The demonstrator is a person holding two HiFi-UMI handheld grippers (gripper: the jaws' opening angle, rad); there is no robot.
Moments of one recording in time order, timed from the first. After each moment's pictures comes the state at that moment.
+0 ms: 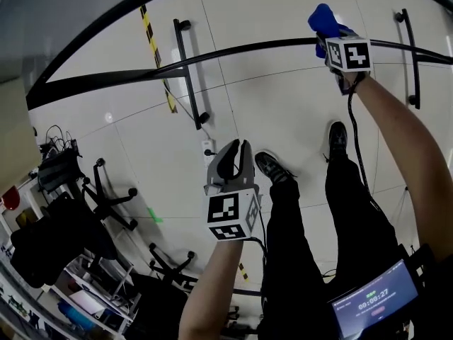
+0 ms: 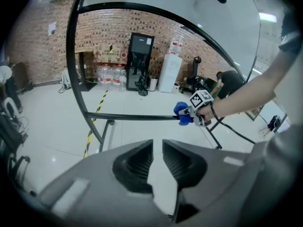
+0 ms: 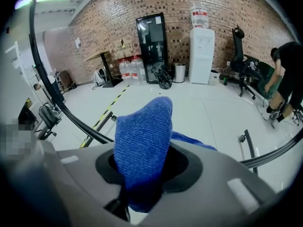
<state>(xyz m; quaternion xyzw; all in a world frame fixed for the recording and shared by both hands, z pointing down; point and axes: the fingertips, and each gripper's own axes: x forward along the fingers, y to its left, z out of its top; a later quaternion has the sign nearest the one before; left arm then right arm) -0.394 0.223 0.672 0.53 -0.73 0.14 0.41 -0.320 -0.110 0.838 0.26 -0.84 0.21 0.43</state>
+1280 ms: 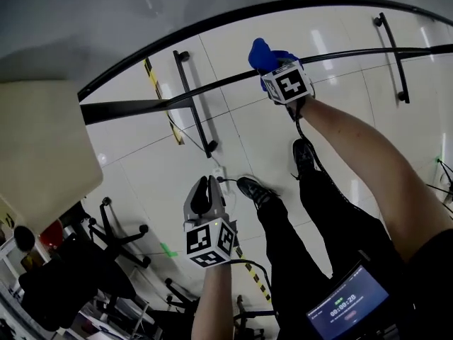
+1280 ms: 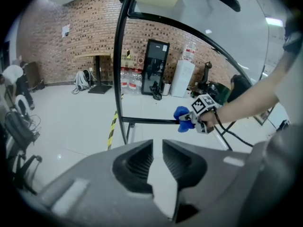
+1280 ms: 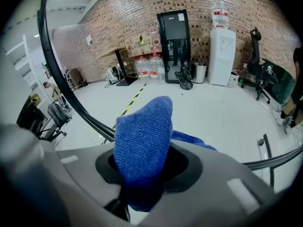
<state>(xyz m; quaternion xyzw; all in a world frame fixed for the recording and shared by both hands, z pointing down) -0.519 0.311 0.654 0.48 -0.77 0.13 0.40 -0.469 0.011 0.837 0.20 -0.85 0.20 0.45</state>
